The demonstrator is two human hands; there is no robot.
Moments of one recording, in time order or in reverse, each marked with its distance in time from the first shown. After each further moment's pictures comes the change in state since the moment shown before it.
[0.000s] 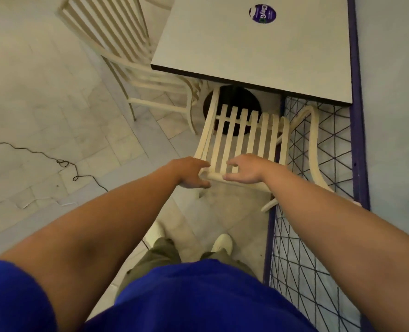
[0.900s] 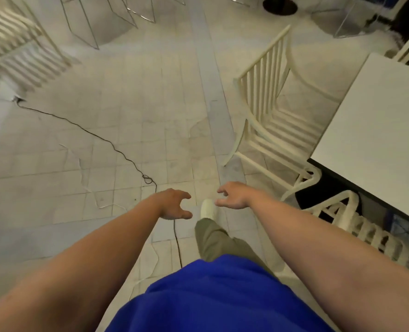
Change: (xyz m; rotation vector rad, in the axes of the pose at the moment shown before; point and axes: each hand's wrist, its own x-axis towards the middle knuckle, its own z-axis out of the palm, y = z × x) left_hand -0.121 -0.494 -0.045 -0.399 0.054 -0.422; right_hand 0.311 -0.450 -0.082 -0.239 -0.153 -0.280
